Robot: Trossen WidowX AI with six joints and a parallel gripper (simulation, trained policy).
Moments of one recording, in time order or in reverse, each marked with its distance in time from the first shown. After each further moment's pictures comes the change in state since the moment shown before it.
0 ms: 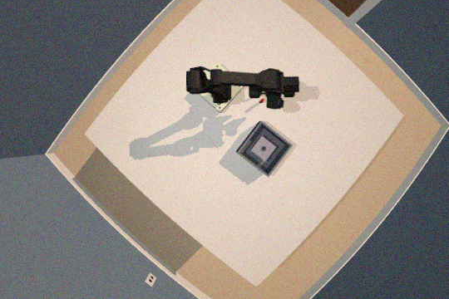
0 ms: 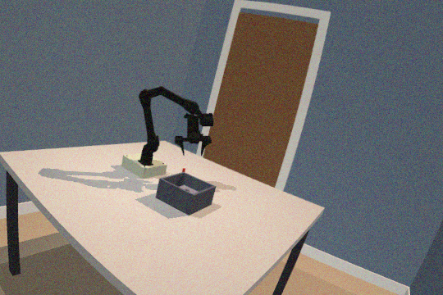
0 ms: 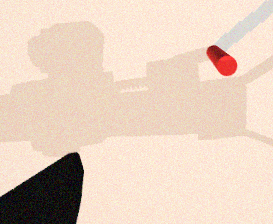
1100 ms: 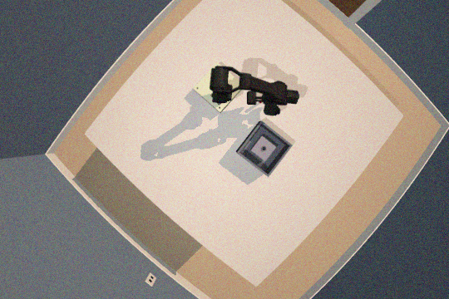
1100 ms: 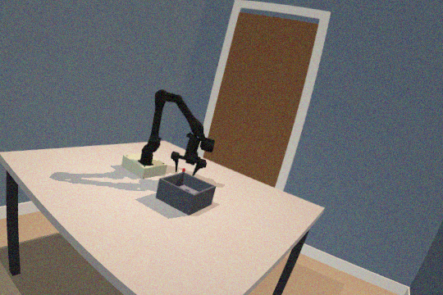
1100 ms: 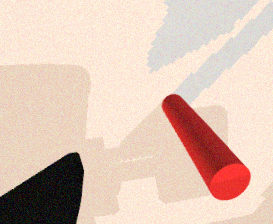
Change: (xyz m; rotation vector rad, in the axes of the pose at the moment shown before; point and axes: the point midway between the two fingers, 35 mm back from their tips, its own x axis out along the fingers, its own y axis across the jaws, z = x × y) arm 0.099 -0.037 0.018 0.006 0.008 -0.282
